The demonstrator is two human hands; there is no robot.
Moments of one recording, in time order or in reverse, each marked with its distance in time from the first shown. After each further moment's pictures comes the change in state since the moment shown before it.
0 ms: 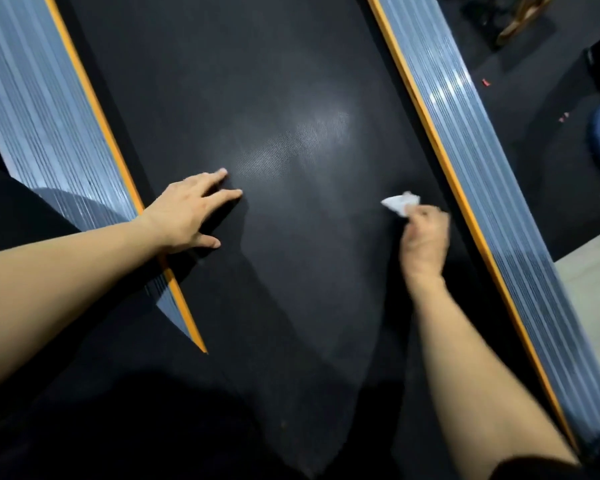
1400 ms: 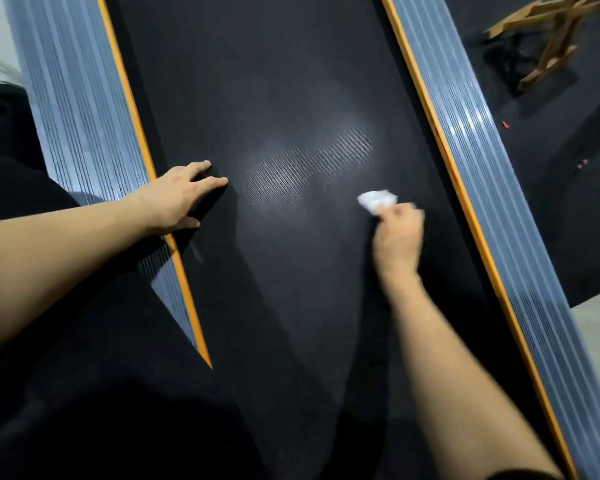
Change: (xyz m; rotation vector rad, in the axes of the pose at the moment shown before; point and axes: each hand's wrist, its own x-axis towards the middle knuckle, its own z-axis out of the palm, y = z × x) left_hand -0.006 -0.052 -0.022 -0.135 -0.035 -0.184; right_hand 0.035 -0.059 0.046 -0.009 -0.024 -0.077
